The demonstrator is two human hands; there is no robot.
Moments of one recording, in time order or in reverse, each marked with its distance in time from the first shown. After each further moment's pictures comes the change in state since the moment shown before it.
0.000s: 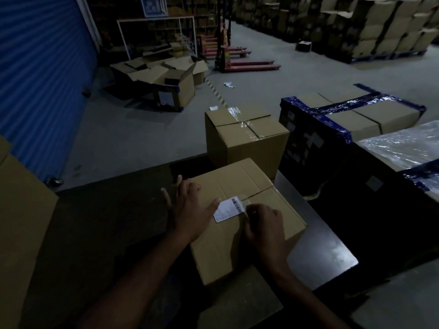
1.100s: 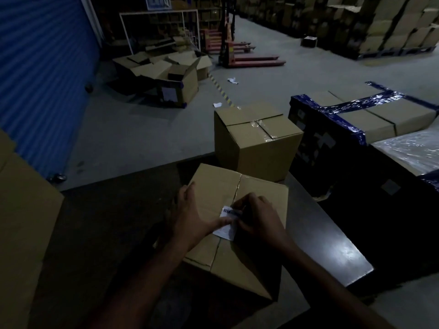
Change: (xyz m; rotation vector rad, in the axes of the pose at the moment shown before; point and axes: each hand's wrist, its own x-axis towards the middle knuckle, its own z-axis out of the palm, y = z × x) left_hand -0.012 -0.006 -0.041 -0.089 -0.184 -0.212; right_hand 0.051 -0.014 0.022 0.026 -0.347 -0.205
